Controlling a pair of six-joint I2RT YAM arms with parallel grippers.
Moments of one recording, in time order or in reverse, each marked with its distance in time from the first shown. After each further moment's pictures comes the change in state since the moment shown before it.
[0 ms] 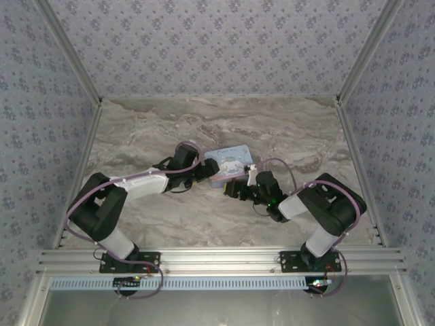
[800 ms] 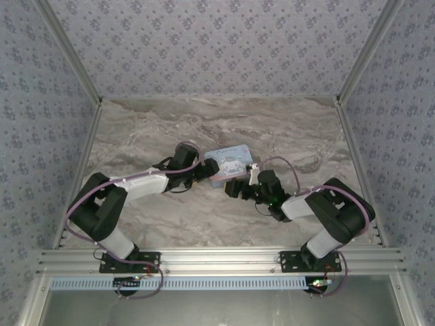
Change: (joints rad) left arm 0.000 0.000 0.000 0.001 0.000 0.000; right arm -0.010 -0.074 0.001 -0.095 0.010 -0.041
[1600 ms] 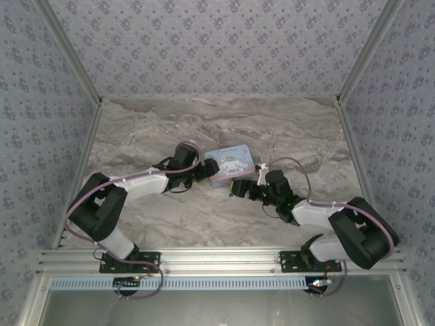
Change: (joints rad) left arm 0.002 0.000 0.000 -0.001 0.003 0.004; right arm -0.043 -0.237 -0.038 -0.237 0.026 0.031
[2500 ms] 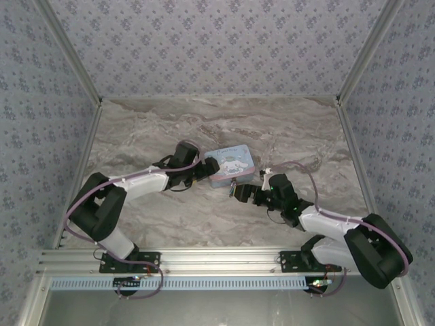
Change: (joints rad) left arm 0.001 0.000 0.023 -0.032 0.000 0.007; right arm 0.005 -0.172 -0.035 -0.211 0.009 0.035
